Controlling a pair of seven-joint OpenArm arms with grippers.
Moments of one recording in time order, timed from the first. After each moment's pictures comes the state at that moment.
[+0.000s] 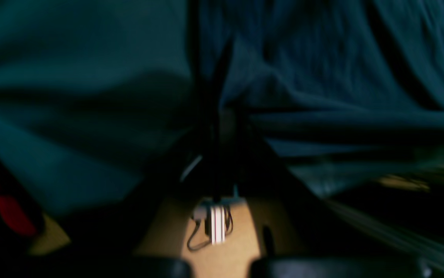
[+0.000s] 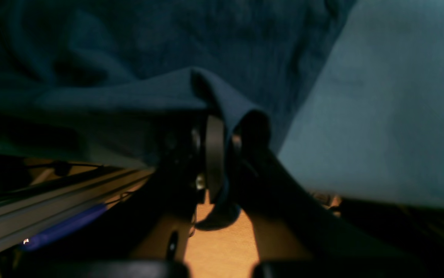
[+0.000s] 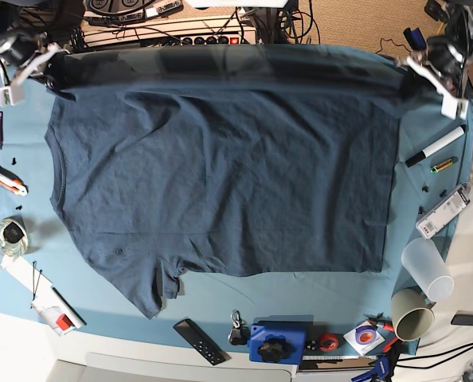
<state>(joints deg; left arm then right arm) 31.5 -11.9 -35.4 108.1 -46.7 -26.5 58.5 -32.1 17.1 53.9 110.3 56.6 40.2 -73.8</state>
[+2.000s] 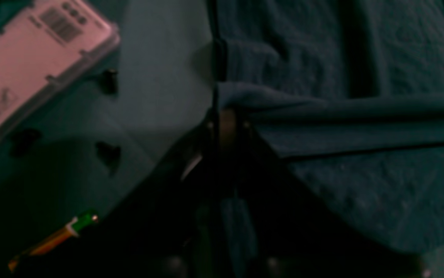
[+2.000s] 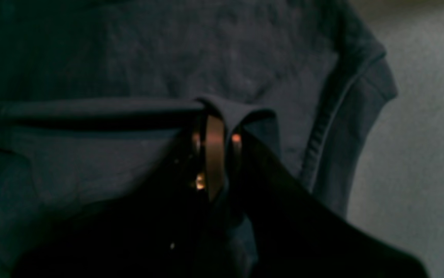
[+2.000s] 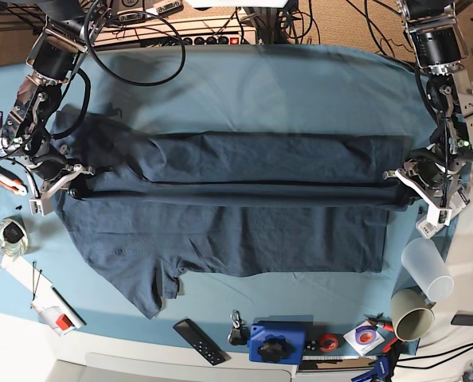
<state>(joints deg) -2.7 -16.5 -19.6 82.6 -28.5 -23.4 46.6 9.0 21.1 31.6 71.2 24.5 37.0 -50.1</state>
